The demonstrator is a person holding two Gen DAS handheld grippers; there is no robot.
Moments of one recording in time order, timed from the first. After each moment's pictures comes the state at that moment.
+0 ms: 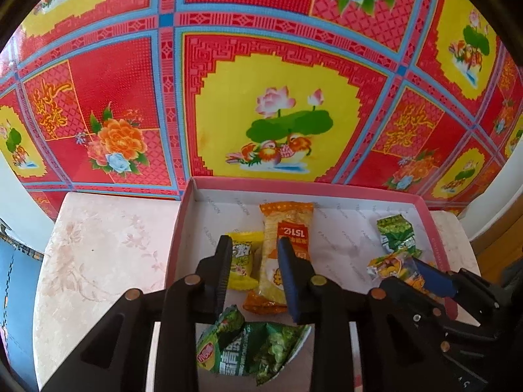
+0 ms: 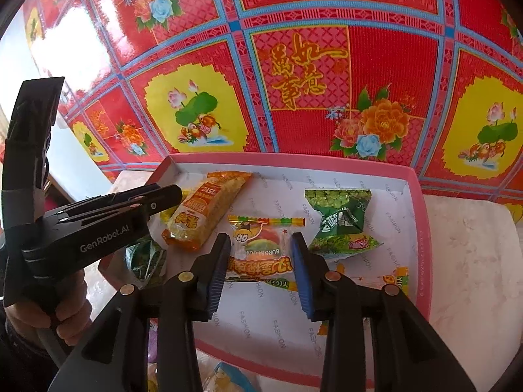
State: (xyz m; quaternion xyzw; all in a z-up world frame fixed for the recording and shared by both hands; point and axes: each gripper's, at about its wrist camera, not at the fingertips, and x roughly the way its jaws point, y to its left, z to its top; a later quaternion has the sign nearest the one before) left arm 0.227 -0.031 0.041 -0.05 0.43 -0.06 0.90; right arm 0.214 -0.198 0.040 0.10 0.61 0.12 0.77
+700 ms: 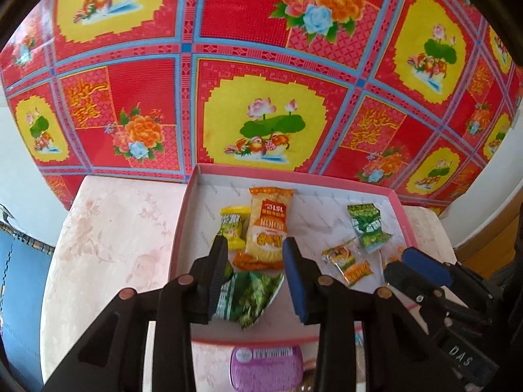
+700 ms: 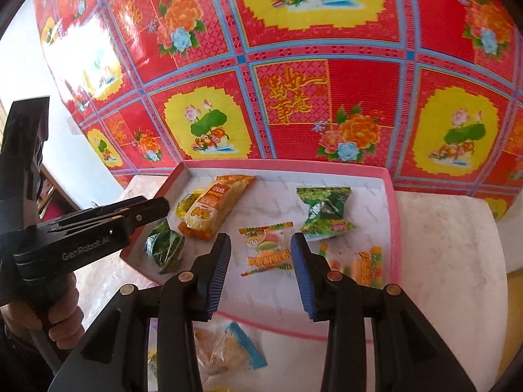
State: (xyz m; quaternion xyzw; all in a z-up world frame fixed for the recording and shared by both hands) left arm 0.181 -0.028 0.070 -0.07 0.44 -0.05 0.90; right arm 0.189 -0.213 0.078 0.11 0.60 0.11 0.79
